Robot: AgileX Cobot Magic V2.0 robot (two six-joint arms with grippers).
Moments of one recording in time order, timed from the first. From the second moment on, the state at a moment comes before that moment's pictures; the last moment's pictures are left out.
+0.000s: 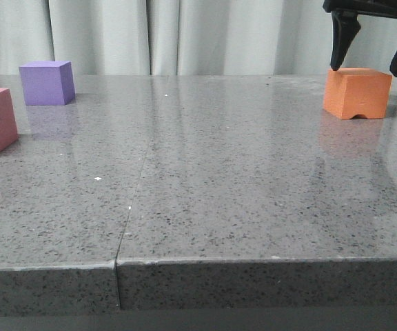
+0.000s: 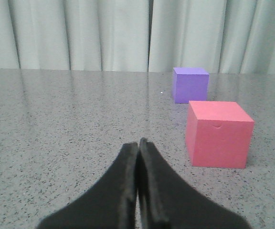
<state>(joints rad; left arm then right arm) 0.05 -0.01 0.00 0.05 0.09 -0.08 0.06 1.99 -1.92 0.08 1.16 0.11</state>
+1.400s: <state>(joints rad) 0.05 -0.01 0.00 0.05 0.09 -0.08 0.07 2.06 -1.97 0.11 1.13 0.11</state>
